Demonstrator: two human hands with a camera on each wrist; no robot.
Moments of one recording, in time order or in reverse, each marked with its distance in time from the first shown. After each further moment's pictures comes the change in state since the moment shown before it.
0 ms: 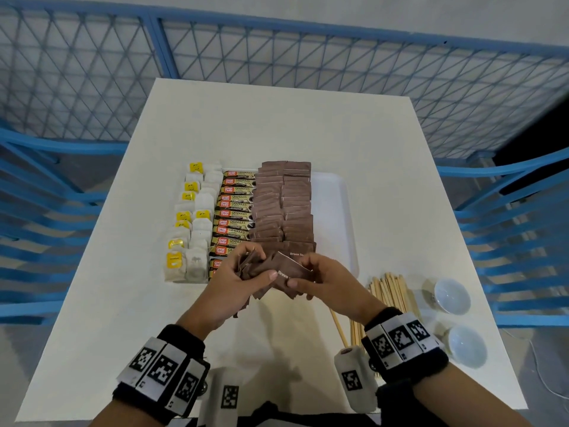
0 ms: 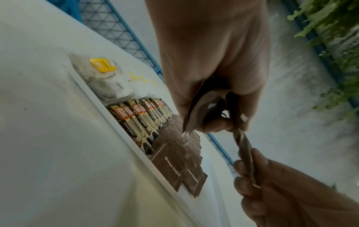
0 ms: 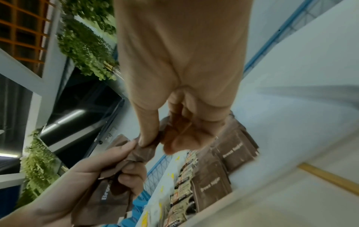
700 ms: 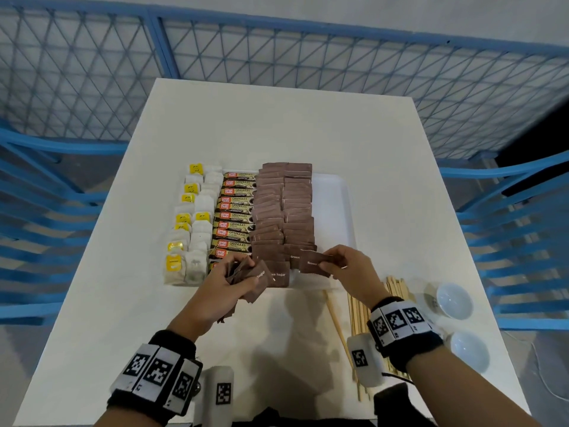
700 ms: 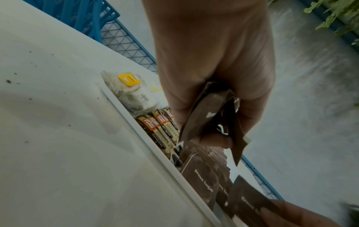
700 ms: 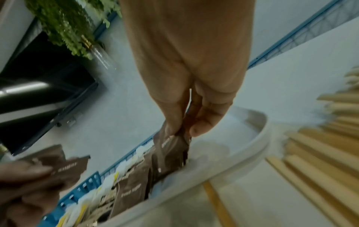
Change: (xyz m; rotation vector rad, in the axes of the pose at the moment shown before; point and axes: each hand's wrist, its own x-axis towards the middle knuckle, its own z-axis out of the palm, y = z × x) left_hand 0.003 -0.008 -0.014 0.105 0.057 -0.156; right_hand 0.028 0.048 -0.039 -0.306 0.366 0.099
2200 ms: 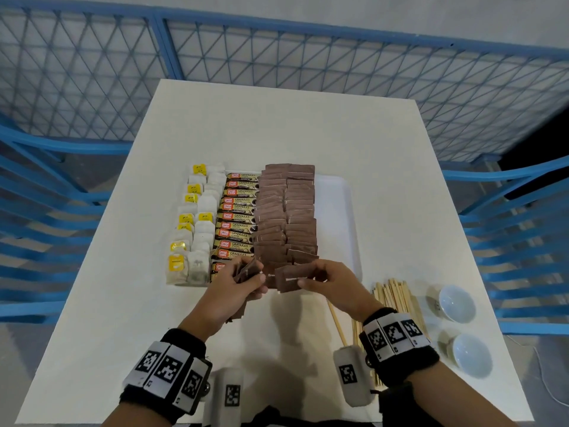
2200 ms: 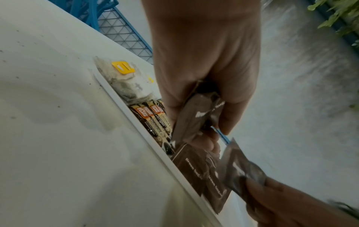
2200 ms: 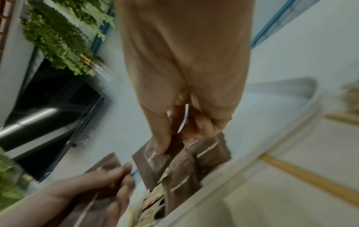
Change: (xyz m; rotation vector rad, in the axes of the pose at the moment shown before) left_hand 0.008 -0.006 0.010 -0.167 0.010 -0.054; right_hand -0.019 -0.024 0.017 0.220 -0.262 -0.017
